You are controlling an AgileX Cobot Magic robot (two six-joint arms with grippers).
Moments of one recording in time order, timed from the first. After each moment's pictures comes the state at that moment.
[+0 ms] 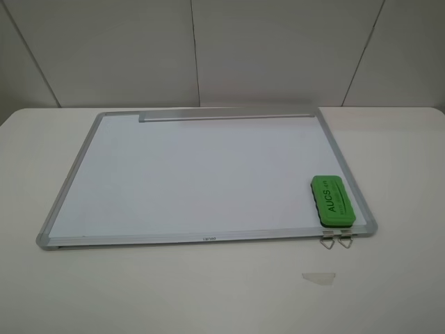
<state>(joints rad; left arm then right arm) -0.08 -0.01 -0.50 0.00 1.06 -0.02 0.03 0.00 -0.53 0.00 1.06 0.06</state>
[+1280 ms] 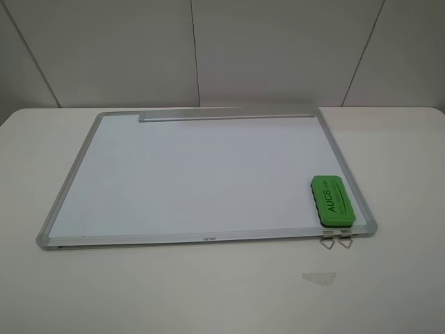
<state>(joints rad) -0.08 -0.01 -0.50 -0.01 1.06 -0.02 0.03 0.00 -0.53 0.00 1.06 0.06</state>
